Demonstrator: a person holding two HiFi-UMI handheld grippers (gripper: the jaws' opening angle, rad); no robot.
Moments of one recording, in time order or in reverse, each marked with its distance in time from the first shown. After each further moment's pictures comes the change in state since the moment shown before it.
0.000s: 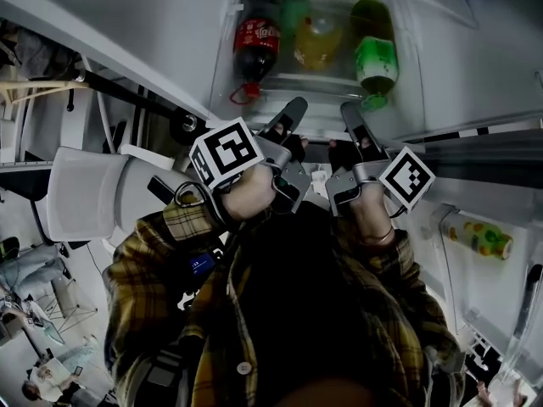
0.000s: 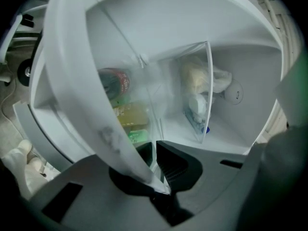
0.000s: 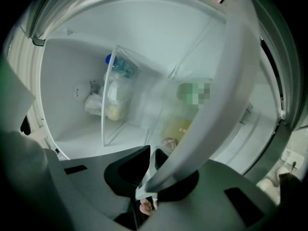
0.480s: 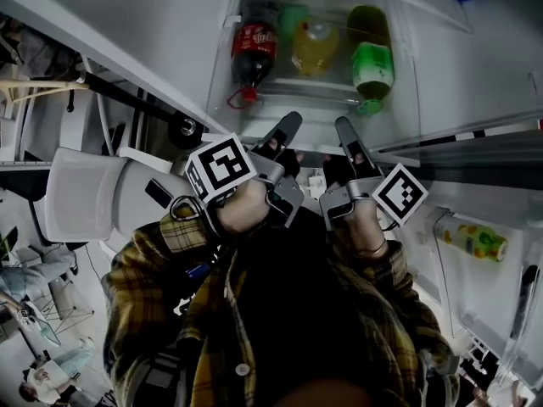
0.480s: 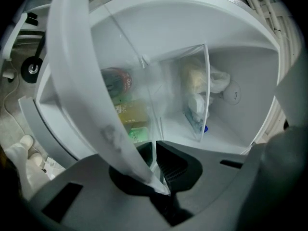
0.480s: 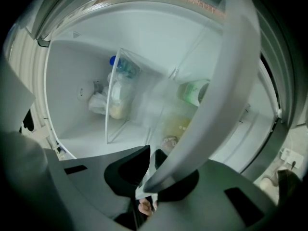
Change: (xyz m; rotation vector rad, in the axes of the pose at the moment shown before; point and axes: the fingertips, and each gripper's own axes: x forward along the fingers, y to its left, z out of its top) left arm -0.014 -0.004 -0.013 -0.034 0.000 -0.008; right arm -0.017 0.002 -0.010 -0.001 0.001 0.007
